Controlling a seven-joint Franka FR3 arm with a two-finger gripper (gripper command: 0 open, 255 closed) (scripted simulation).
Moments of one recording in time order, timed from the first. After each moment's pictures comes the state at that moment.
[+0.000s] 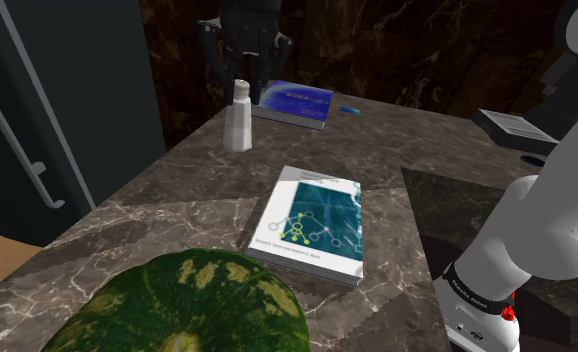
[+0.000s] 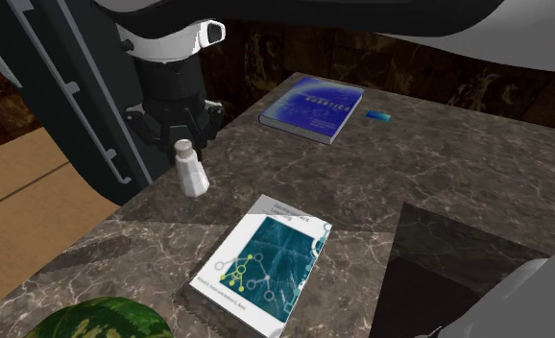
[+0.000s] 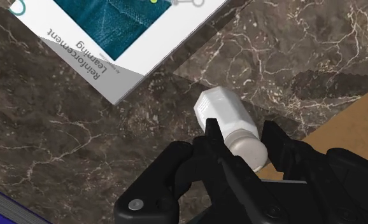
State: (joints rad) arm 0.16 0.01 0.53 -1.54 0.05 1.62 0.87
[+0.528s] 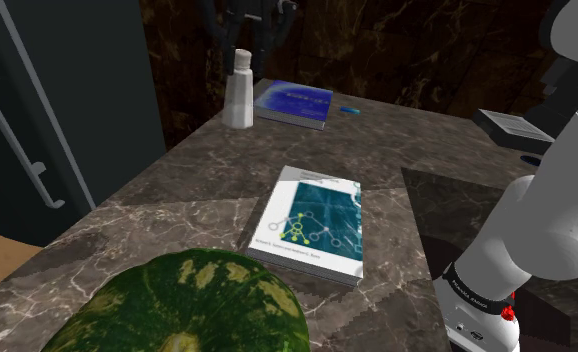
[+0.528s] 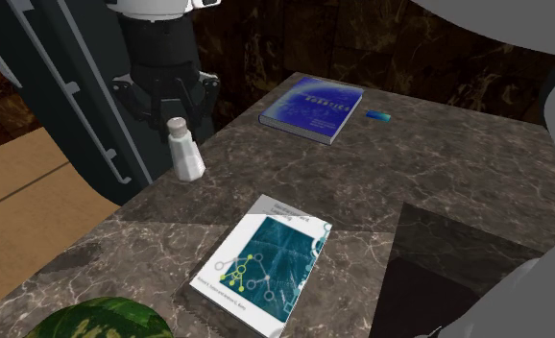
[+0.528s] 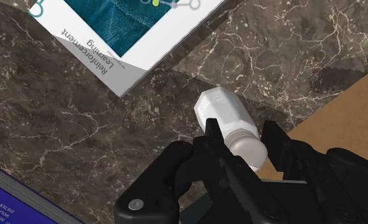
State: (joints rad) arm 0.17 0.06 0.54 -1.38 0.02 1.50 0.89
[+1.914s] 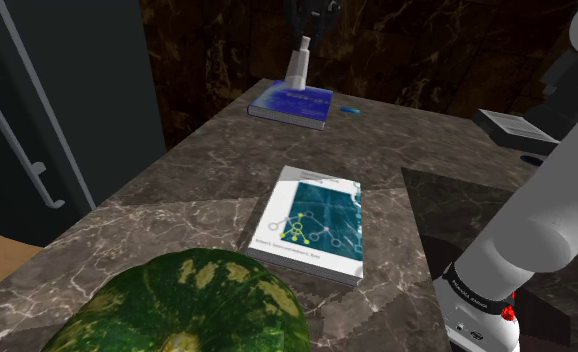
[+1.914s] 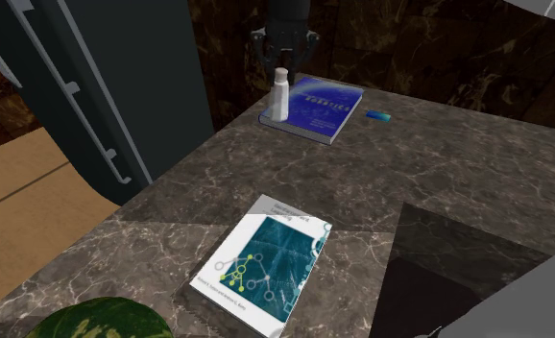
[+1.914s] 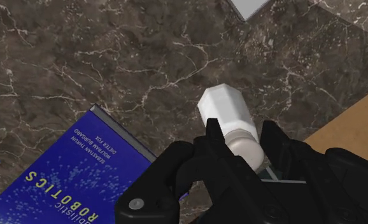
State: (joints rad) arm -0.07 0.00 0.30 -1.41 0.08 1.45 0.42
